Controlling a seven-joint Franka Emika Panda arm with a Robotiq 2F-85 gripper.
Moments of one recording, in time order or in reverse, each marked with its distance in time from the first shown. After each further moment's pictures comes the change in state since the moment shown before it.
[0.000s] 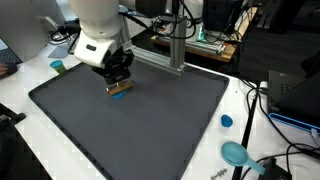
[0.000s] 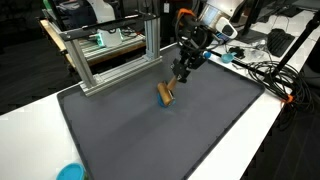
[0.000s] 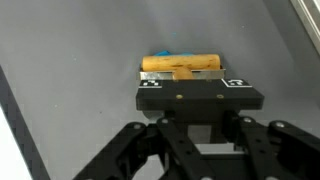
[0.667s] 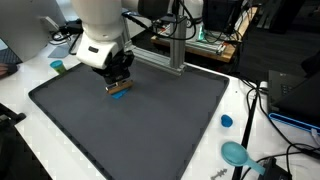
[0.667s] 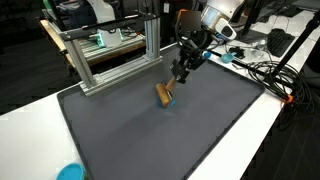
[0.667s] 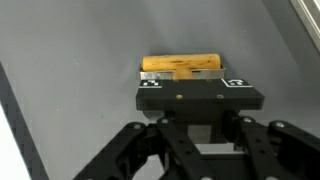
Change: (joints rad) arm 0.006 0.003 -0.001 -0.009 -0.031 0.000 0.024
